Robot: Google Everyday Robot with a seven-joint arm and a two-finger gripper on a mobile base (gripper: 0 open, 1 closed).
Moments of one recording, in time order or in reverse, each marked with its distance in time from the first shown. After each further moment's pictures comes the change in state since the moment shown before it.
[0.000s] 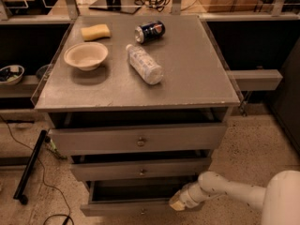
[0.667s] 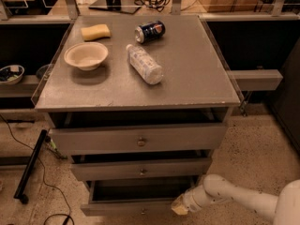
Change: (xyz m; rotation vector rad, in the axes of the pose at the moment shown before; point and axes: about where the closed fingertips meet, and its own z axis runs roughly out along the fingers) arm 0.011 0.021 -0.011 -0.027 -0.038 0.004
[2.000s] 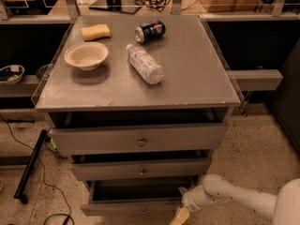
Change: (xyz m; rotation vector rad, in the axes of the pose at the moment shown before) arm 0.000 0.000 0.000 0.000 0.000 0.000
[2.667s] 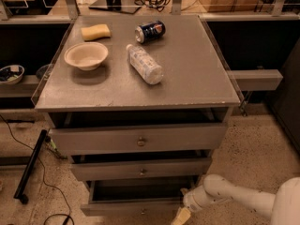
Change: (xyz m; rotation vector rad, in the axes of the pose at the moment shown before) arm 0.007 -0.003 0.001 0.002 0.019 0.038
